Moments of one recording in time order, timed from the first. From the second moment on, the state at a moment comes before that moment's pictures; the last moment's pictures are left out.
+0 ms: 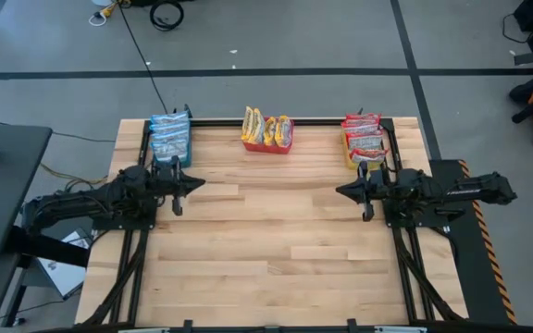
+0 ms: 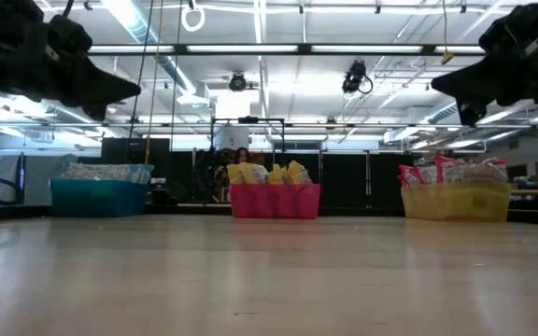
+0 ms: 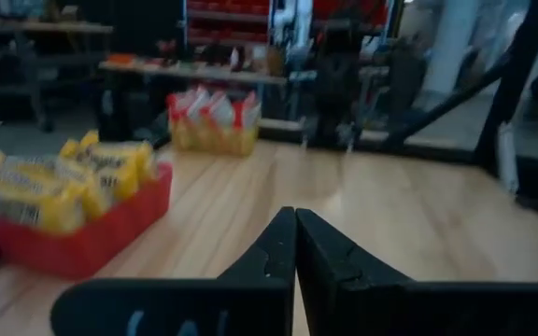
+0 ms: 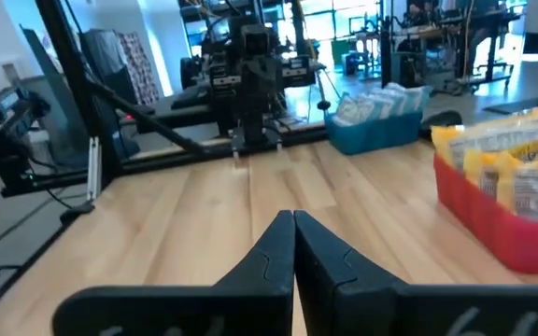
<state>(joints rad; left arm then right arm) 0.24 0.22 0.06 0.17 0.07 -0.07 0.02 0.17 0.05 0.11 0.07 0.15</state>
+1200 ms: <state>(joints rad) 0.02 0.02 0.01 0.04 -0.08 0.06 0.04 0.09 0.01 0.03 0.06 0.00</state>
